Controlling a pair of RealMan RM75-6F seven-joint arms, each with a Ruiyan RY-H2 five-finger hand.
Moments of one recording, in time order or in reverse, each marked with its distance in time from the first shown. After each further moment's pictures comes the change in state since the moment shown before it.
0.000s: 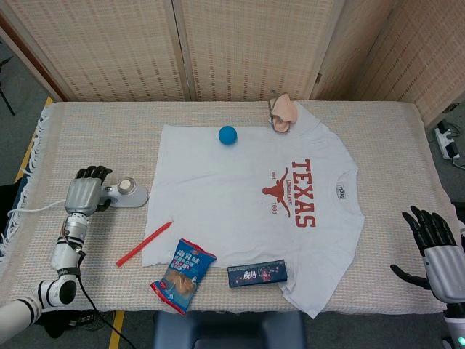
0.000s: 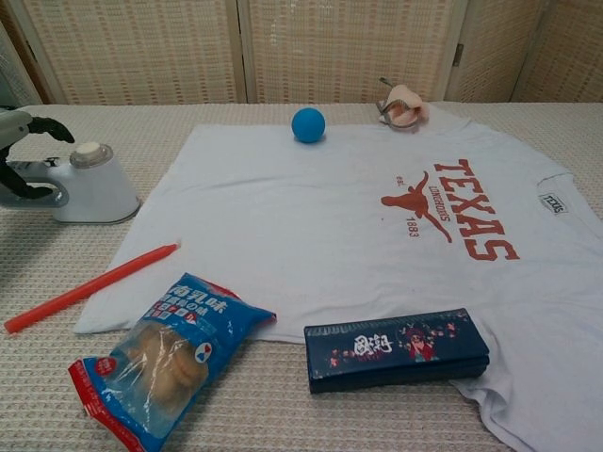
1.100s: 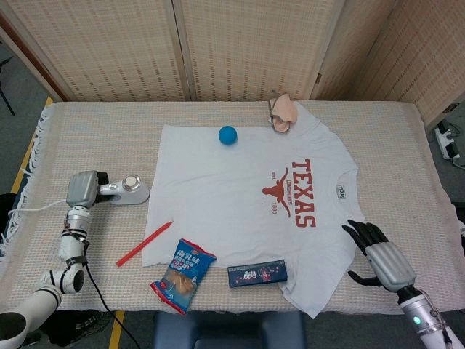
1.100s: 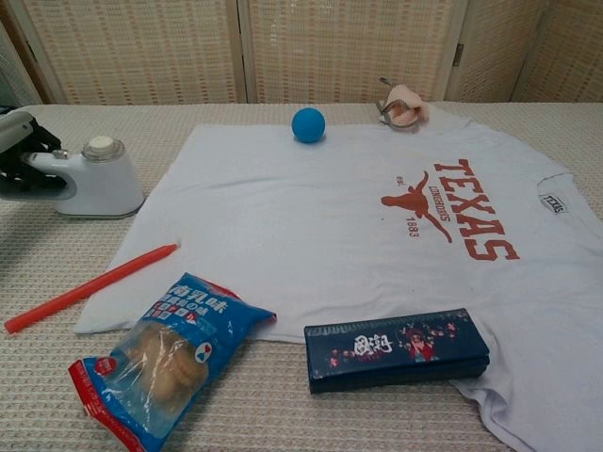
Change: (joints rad) left arm -0.068 -0.226 0.008 0.480 0.113 -0.017 -0.540; right arm 0.188 -0.013 -0.054 -0.084 0.002 -0.401 0.005
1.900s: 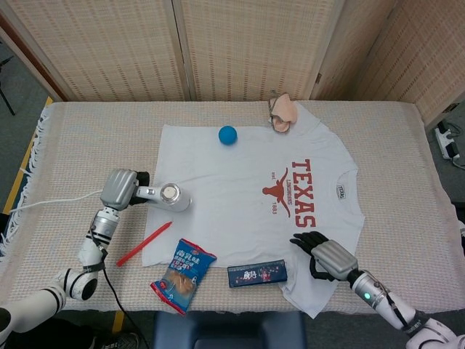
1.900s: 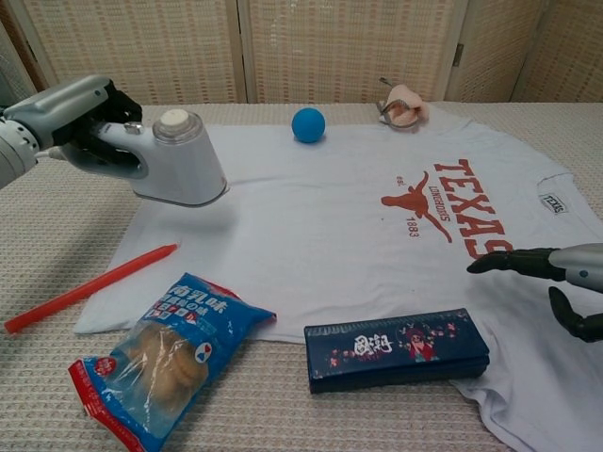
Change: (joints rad) left arm -0.043 0.108 0.036 -0.393 0.168 0.174 0.073; right arm 0.265 -0.169 -0.033 0.136 -0.031 -0.326 0.088
